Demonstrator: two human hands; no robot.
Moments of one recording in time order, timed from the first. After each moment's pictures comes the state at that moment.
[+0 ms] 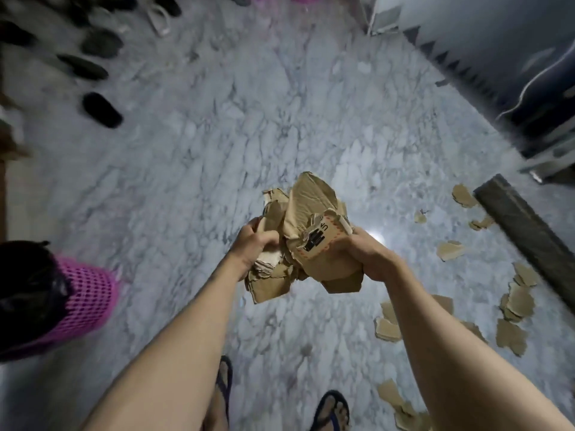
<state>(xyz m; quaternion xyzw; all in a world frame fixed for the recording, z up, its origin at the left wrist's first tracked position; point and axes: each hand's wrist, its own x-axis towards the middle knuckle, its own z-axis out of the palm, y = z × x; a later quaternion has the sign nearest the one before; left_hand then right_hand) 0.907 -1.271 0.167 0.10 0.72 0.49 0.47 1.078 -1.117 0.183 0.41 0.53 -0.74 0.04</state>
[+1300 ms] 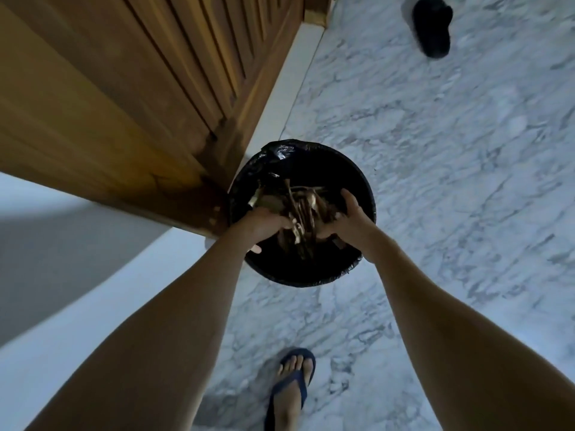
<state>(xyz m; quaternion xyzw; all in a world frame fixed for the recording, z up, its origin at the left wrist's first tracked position) 0.438 -1.898 0.003 -0.25 0.76 0.38 0.46 0.461 -1.700 0.003 0.25 0.72 -0.54 0.35</state>
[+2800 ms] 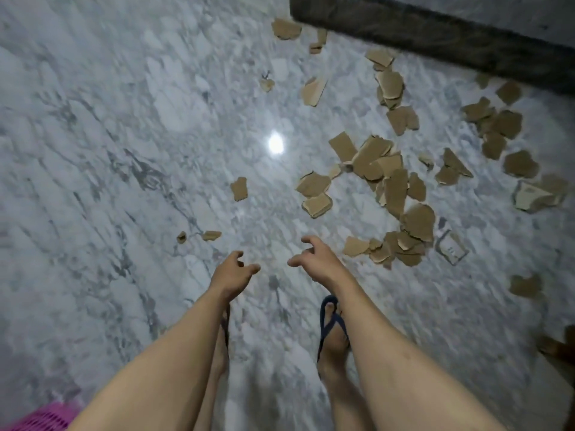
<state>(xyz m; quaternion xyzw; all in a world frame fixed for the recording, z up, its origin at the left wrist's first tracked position) 1.099 -1.273 -0.027 0.35 0.76 -0.05 0.54 1.298 -1.261 0.003 0.69 0.25 -0.68 -0.05</state>
